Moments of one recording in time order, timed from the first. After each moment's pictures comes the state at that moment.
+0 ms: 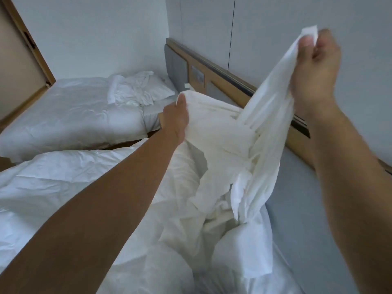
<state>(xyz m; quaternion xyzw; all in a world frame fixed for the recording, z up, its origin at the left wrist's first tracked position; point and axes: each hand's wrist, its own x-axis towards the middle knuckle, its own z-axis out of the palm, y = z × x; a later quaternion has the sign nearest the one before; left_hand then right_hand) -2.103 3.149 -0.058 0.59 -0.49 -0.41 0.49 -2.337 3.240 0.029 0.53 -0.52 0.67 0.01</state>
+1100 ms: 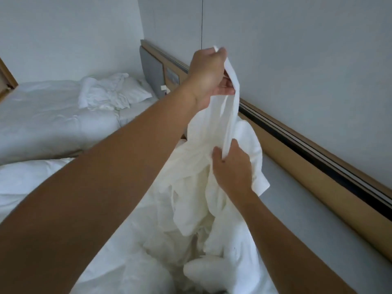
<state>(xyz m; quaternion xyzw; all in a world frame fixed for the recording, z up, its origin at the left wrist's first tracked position) -2.227 3.206 0.052 0.35 -0.58 -0.55 0.49 -2.291 3.298 -0.127 0.52 -0.73 0.43 -0.07</state>
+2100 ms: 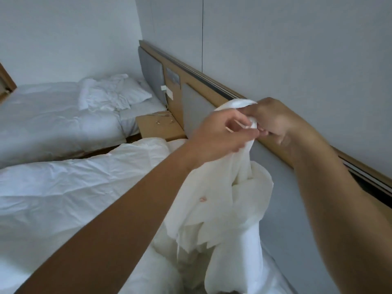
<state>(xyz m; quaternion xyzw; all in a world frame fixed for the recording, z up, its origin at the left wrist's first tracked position) -2.179 3.276 -0.029 0.31 -0.75 -0.45 0.36 -2.340 3.298 0.004 0.51 -0.67 0.43 -0.34</state>
